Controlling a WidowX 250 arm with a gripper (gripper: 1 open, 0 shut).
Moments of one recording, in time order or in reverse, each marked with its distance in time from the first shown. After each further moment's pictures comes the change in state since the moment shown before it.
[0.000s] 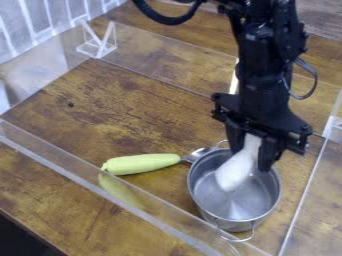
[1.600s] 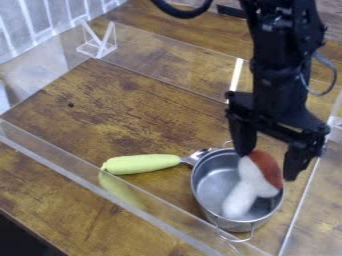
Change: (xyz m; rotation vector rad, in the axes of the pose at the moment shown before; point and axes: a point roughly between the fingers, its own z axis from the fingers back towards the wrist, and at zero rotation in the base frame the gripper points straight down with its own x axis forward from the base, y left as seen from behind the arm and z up) arm -0.001 -0.013 0.015 -0.039 0.030 -0.057
